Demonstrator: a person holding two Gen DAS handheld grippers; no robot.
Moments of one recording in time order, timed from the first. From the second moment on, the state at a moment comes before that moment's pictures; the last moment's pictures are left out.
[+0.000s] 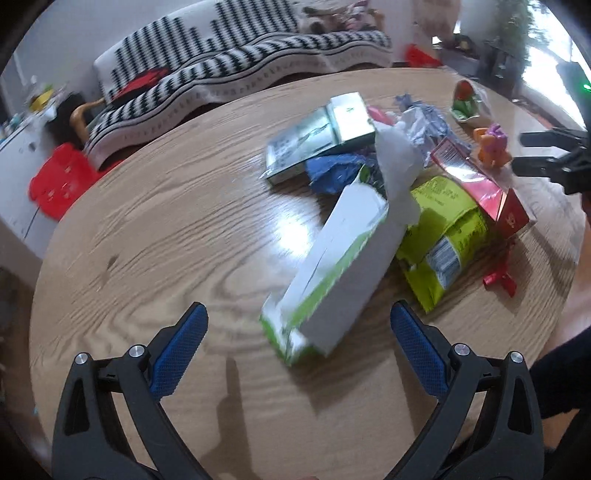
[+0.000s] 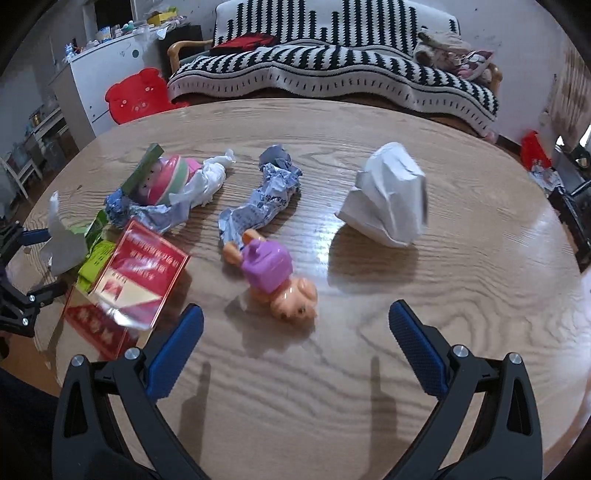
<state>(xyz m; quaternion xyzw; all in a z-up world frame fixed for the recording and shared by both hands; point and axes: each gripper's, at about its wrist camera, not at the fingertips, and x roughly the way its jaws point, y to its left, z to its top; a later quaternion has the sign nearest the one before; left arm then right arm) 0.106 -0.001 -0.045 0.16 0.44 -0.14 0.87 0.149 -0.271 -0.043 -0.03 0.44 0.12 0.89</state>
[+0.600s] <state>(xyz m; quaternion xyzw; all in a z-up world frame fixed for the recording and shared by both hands) 0.110 0.009 -0.043 0.11 0.45 -0.16 0.87 0.145 -0.242 -0.042 -0.05 0.43 0.15 0.89</state>
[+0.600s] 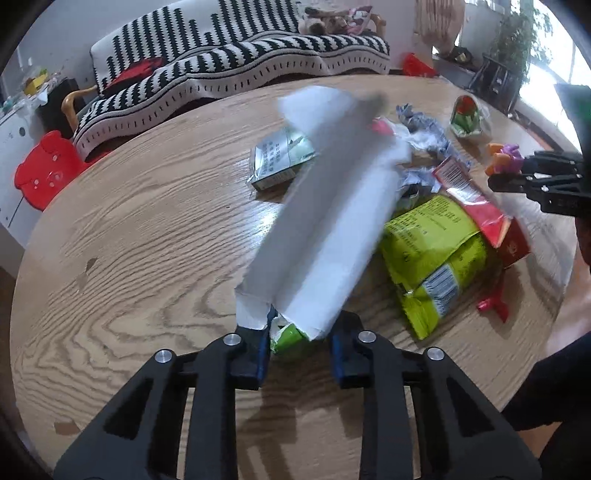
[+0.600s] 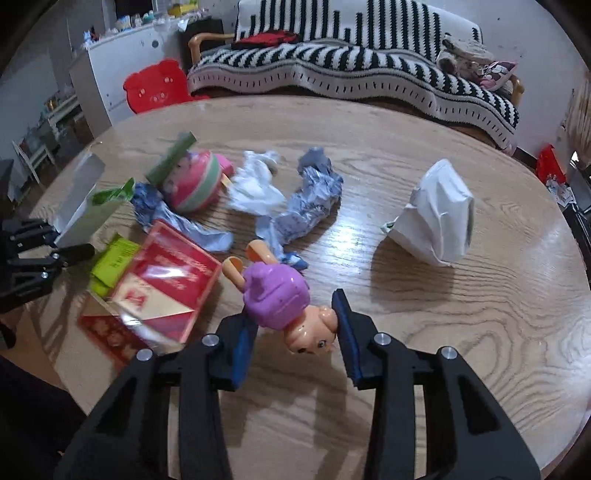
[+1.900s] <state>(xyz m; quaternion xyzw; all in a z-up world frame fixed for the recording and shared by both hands) -0.074 -0.034 -0.170 0.04 0.65 -0.19 0.74 -0.063 -0.187 -0.134 -0.04 0.60 0.17 0.78</state>
